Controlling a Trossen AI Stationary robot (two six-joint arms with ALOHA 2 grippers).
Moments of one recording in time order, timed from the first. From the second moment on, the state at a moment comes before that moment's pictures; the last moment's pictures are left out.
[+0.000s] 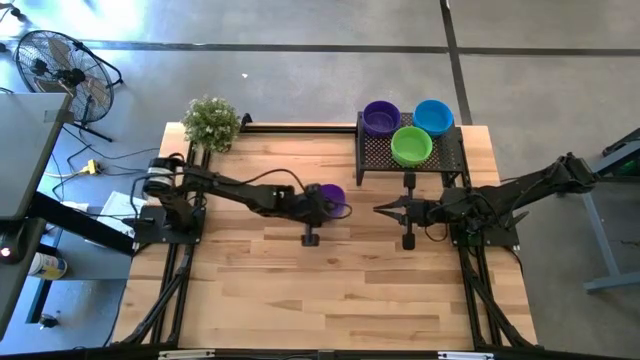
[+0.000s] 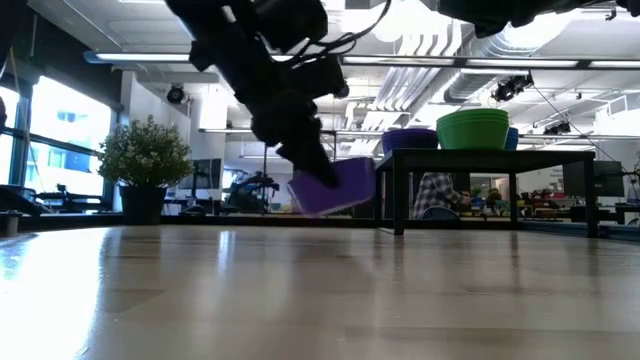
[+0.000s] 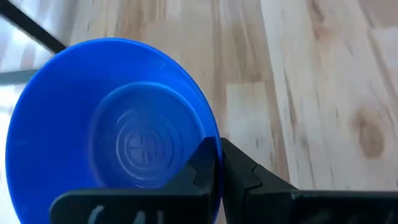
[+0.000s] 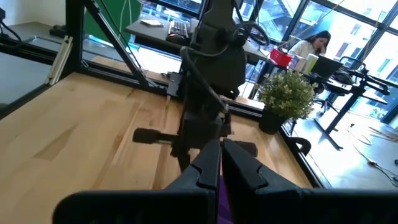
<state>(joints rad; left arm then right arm) -0.02 1.77 1.10 -0.13 -0.12 0.11 0.27 0.86 0.53 0.21 0.34 -0.24</state>
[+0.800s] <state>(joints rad) -0.02 1.78 1.18 -0.37 -0.02 0.16 0.27 0.87 0.53 0.20 0.34 -0.24</state>
